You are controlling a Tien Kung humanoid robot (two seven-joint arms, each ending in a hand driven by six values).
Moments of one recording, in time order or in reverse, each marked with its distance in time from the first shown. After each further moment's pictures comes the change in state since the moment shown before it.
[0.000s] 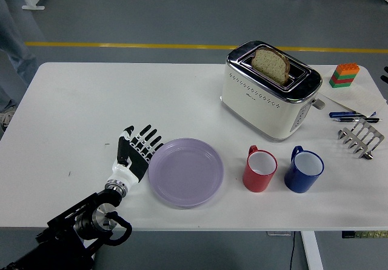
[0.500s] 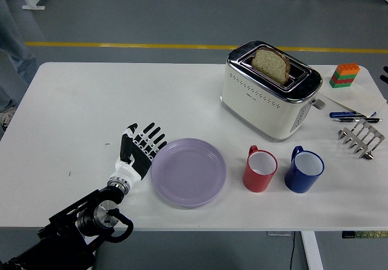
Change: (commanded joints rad) left arm -0.028 0.000 0.031 0.008 -0.028 -0.014 0.005; right arm 0.001 0.001 -0.002 -0.001 0.001 0.000 0.000
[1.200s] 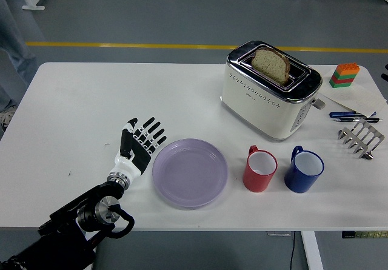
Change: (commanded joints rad) left arm 0.016 0.000 -0.103 -0.052 0.158 0.082 -0.006; right arm 0.005 -0.004 0.007 0.002 -0.001 -0.002 0.001
